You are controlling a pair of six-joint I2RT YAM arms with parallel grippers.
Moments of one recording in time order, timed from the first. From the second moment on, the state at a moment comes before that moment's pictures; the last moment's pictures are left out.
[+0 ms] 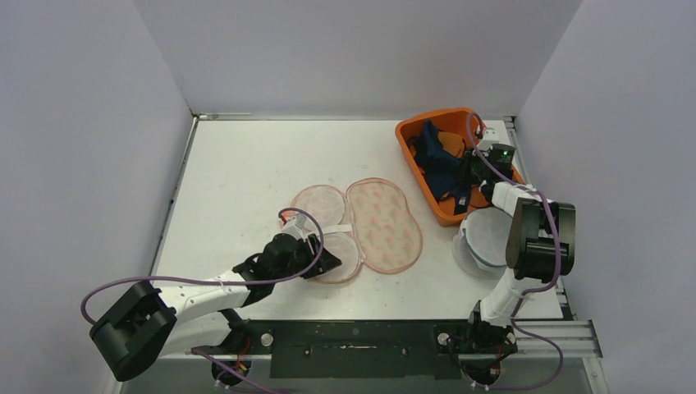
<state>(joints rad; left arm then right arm) -0.80 1.11 0.28 0.30 0.07 -1.04 -0.14 1.77 1.00 0.19 -0.36 0.01</state>
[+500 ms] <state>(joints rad) -0.80 0.98 0.26 0.30 0.08 -1.04 -0.16 1.56 0.99 0.14 -0.28 0.14</state>
